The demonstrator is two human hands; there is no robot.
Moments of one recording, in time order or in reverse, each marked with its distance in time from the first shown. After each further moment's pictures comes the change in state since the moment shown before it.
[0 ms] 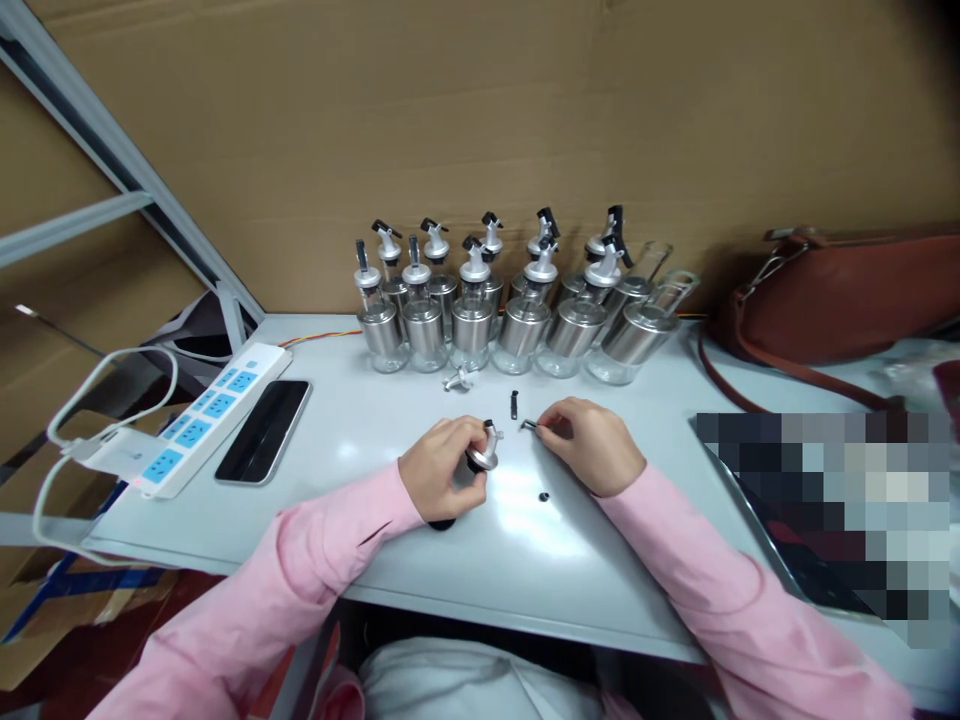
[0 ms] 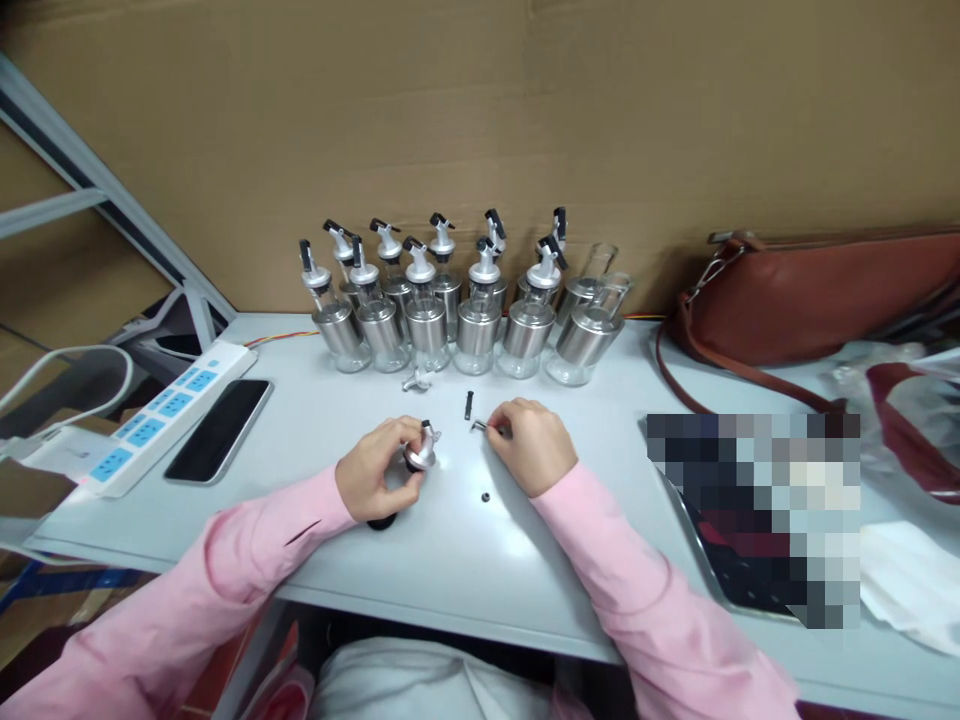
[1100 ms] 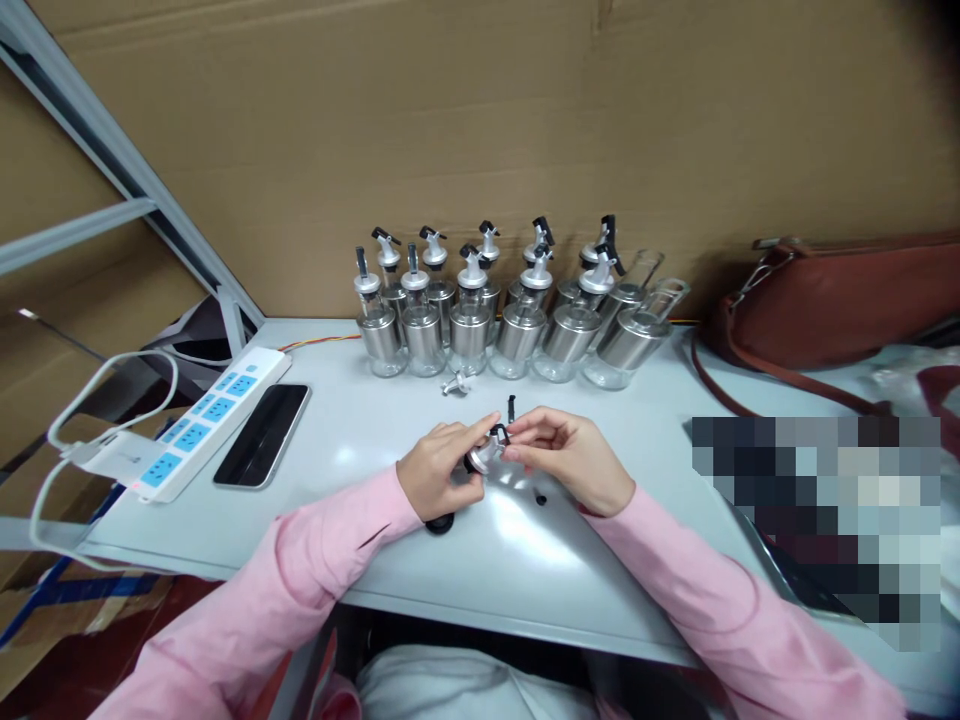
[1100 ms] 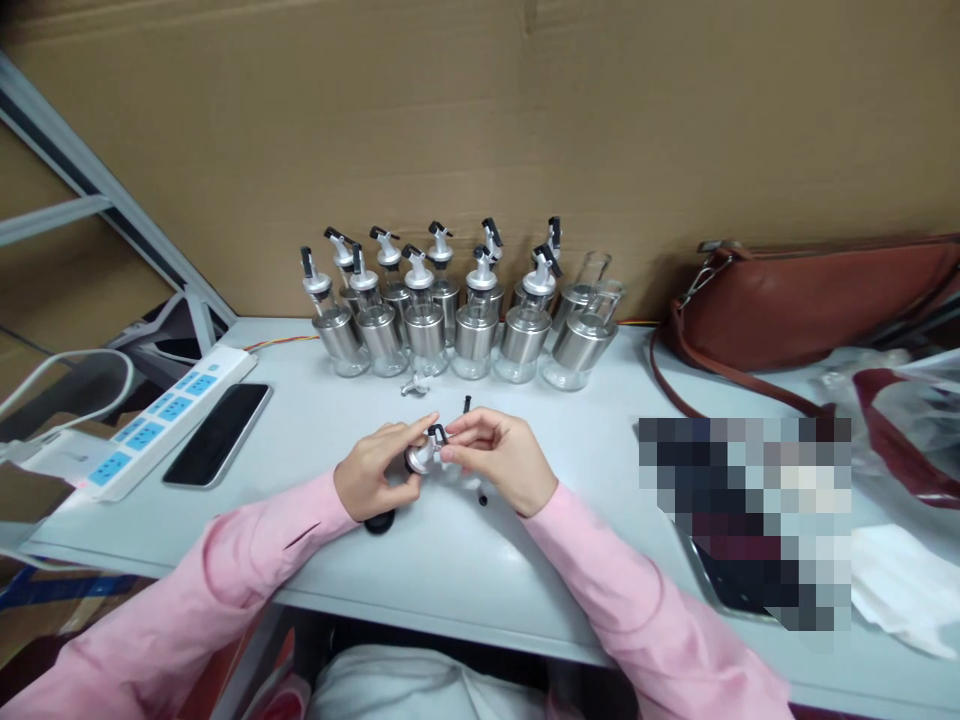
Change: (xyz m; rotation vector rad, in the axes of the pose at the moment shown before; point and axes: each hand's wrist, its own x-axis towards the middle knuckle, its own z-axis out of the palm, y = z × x) left_hand -0.001 -0.007 0.004 0.096 0.008 0.061; right_hand -0.010 -0.029 0.002 1.230 -0.224 0.285
